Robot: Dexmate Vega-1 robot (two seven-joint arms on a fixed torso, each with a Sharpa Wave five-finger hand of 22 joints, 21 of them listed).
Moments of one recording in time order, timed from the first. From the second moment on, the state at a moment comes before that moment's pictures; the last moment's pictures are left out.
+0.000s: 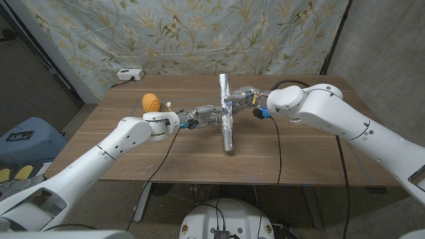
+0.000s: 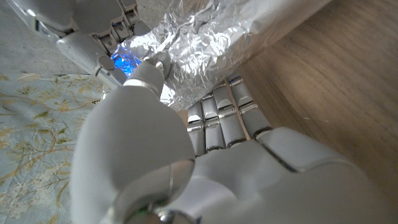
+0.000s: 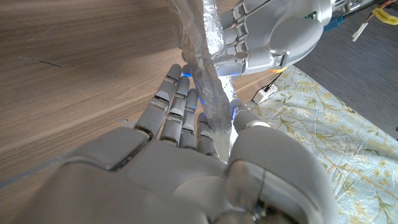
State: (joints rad) left arm 0.81 0.71 0.47 -1.89 -1.06 0.55 0.03; left_hand 1.23 0.07 0.39 -0.18 0.44 0.75 0.19 0.33 0.32 0.66 0.14 0.58 0.59 0.75 0.02 0.38 0.36 0.59 0.06 0.63 0.20; right arm -0.55 -0.80 -0.70 -2.30 0.52 -0.97 -0.10; right_hand 0.65 0.19 0.52 -0.04 0.18 0.19 0.13 0.21 0.26 0.19 0.18 0.76 0.65 0.40 0.06 0.38 0.57 0.61 0.06 0.24 0.18
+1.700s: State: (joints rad) left arm 0.80 0.69 0.49 -1.83 -1.12 0.54 -0.06; left_hand 1.22 0.08 0.39 -0.17 0.41 0.72 0.13 0.26 0.31 0.61 0.07 0.50 0.65 0.72 -0.02 0.31 0.38 0.45 0.12 0.64 0.20; right arm -0.62 -0.78 -0.68 -2.33 0.46 -1.07 -0.29; right_hand 0.90 0.19 0.54 -0.16 0.17 0.67 0.07 0.33 0.32 0.67 -0.01 0.99 0.59 0.98 -0.15 0.52 0.60 1.08 -0.12 0.45 0.20
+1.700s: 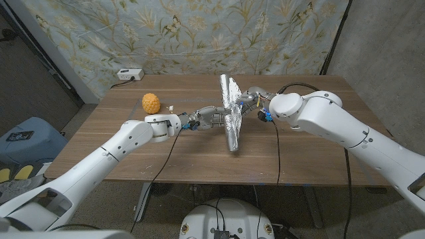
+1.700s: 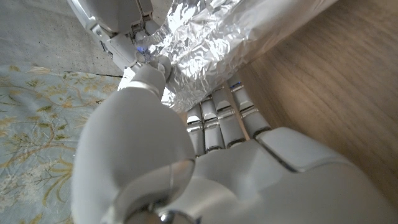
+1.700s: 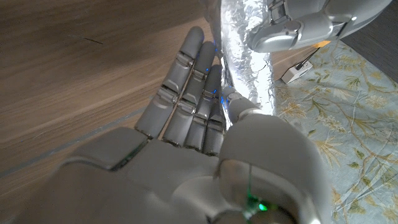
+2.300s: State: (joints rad) left arm 0.77 0.70 0.50 -1.78 -1.16 0.59 -0.15; left_hand 1.07 0.14 0.38 -0.08 0.40 0.55 0.18 0.18 0.26 0.61 0.07 0.38 0.58 0.67 0.03 0.26 0.32 0.41 0.15 0.64 0.19; right arm -0.64 -0.78 -0.67 -2.34 0.44 -1.12 -0.33; right_hand 0.98 0.18 0.54 -0.16 0.18 0.78 0.07 0.38 0.35 0.80 -0.08 1.05 0.62 1.11 -0.20 0.55 0.64 1.16 -0.18 0.53 0.20
